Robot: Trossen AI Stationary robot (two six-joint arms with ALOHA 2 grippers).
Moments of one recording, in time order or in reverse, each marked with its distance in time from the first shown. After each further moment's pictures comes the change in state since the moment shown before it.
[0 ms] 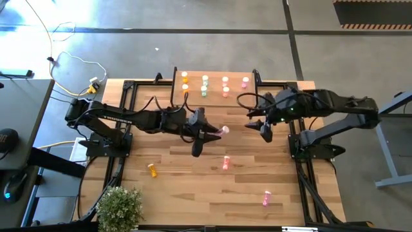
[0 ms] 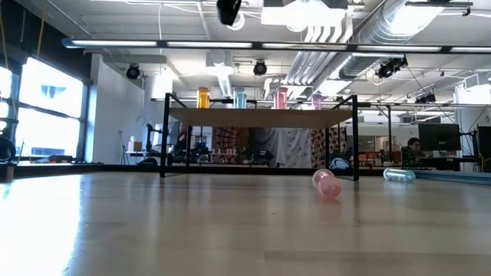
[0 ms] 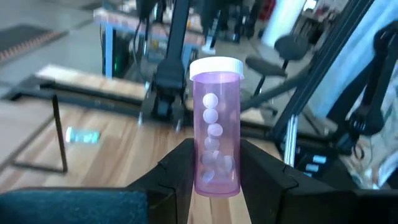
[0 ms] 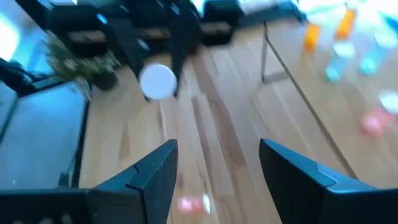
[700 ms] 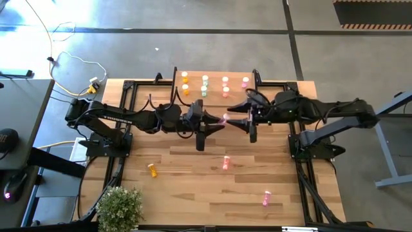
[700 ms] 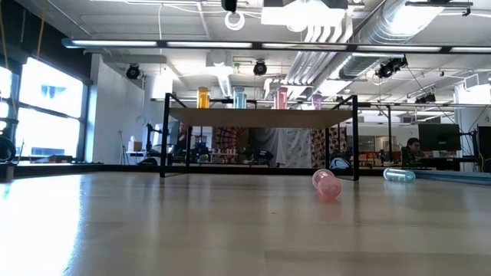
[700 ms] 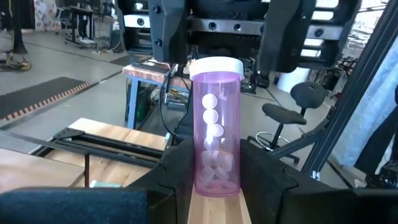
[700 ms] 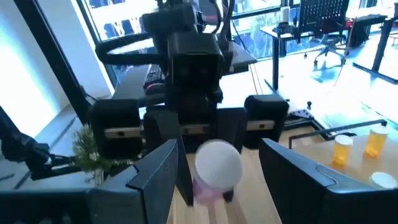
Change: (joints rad) left arm 0.000 0.001 0.000 0.192 -0.130 0.036; right arm 0.010 0.038 -0.177 0.656 0.034 -0.126
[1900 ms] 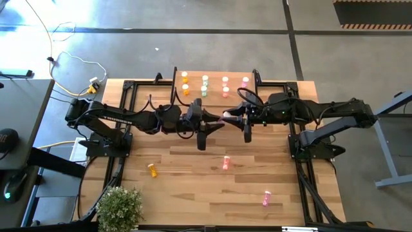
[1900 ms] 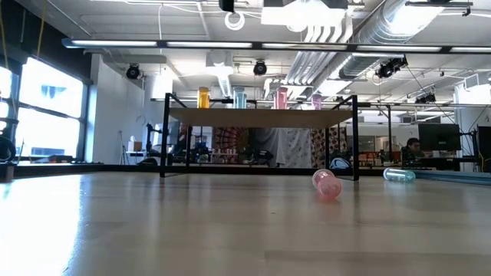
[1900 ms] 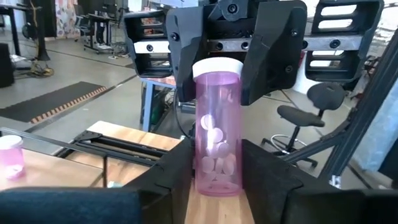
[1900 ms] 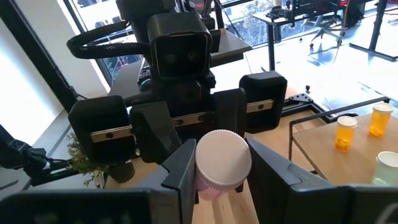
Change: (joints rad) left arm -0.001 0.000 0.000 0.002 -0.071 0.030; right arm -0.001 0.037 0.000 -0.005 0.010 0.079
